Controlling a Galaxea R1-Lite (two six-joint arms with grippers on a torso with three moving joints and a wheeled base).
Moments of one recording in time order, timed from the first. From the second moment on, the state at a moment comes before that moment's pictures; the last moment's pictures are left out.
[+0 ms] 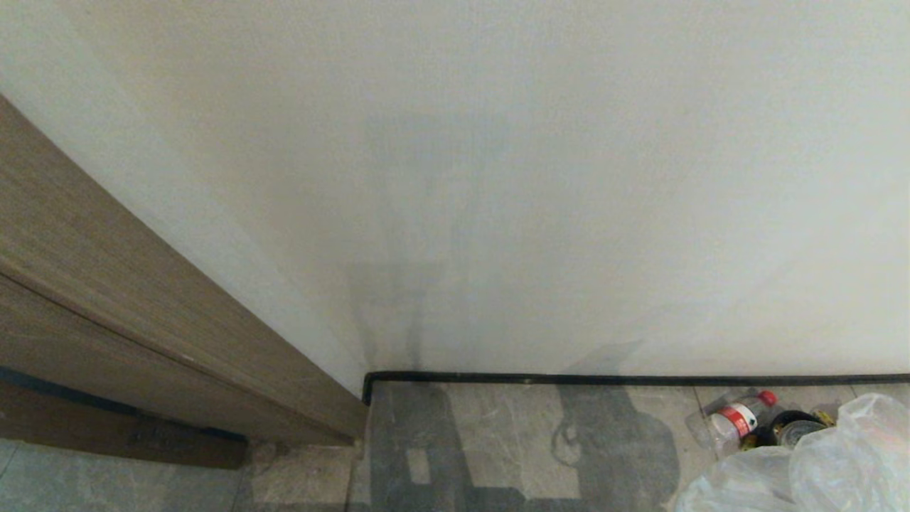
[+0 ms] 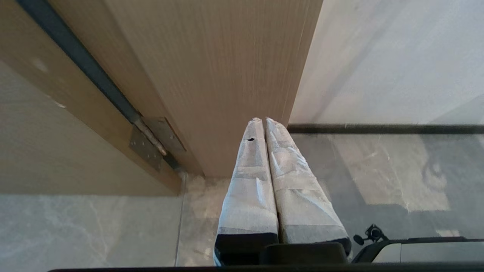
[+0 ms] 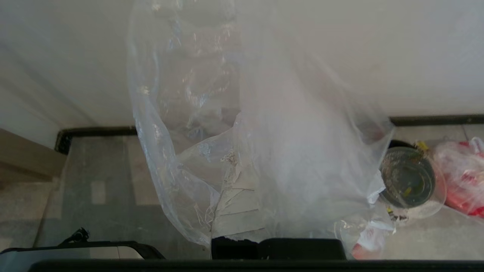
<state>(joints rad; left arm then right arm) 0.00 0.00 0.00 0.00 0.00 0.00 -0.01 0.00 0.00 -0.01 -0.01 0.04</state>
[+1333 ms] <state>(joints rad) 0.00 0.00 0.00 0.00 0.00 0.00 0.00 0.48 -0.57 0.52 0.30 -0.13</state>
